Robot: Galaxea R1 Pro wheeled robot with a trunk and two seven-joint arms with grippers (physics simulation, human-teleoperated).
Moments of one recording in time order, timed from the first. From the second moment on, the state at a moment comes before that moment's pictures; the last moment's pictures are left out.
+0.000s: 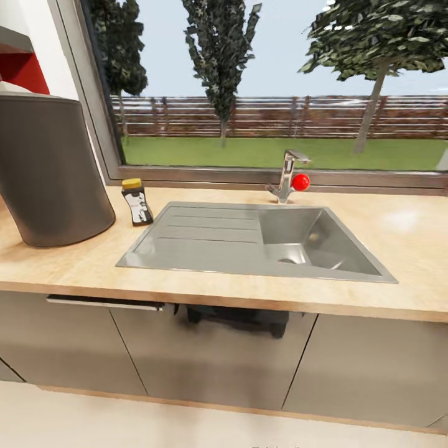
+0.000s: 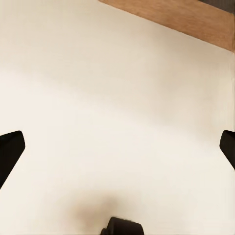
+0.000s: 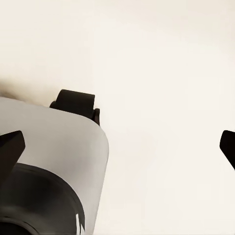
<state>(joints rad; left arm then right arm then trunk) -0.28 0.15 -0.95 -0.03 1.28 -0.37 -0.16 -0.17 -0.10 0.17 -0.03 0.03 -0.16 0.00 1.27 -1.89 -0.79</state>
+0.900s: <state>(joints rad) -0.28 0.15 -0.95 -0.03 1.28 -0.37 -0.16 -0.17 -0.10 0.17 -0.03 0.03 -0.16 0.00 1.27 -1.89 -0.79</state>
